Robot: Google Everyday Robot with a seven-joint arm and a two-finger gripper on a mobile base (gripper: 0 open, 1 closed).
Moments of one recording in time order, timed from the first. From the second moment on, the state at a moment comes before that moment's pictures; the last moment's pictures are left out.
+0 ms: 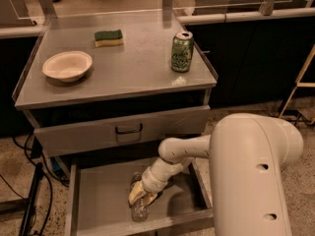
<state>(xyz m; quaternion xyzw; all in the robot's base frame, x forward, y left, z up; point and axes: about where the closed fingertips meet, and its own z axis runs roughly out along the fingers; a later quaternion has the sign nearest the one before) 0.468 0.074 0.391 0.08 -0.93 -0.32 0.15</state>
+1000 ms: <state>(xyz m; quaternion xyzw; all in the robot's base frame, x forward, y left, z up) 0.468 0.074 0.391 0.08 -0.93 -0.32 0.15</state>
